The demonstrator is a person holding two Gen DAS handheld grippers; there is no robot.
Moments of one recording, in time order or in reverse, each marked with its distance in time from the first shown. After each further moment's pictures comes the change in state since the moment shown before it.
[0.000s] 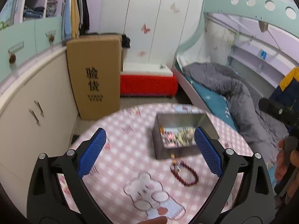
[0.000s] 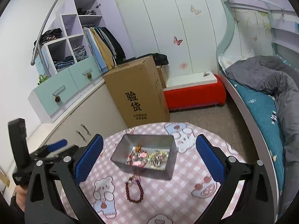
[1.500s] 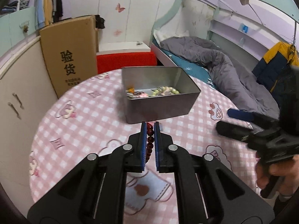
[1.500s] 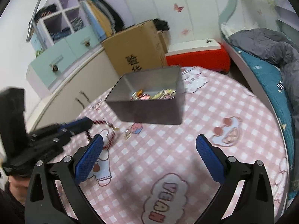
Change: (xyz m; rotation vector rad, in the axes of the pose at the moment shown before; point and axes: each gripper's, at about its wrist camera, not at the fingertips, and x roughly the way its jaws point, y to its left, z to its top) left arm 0.019 -0.025 -0.054 0.104 0.138 -0.134; right arm 0.040 0.009 -0.086 0.016 0.237 0.030
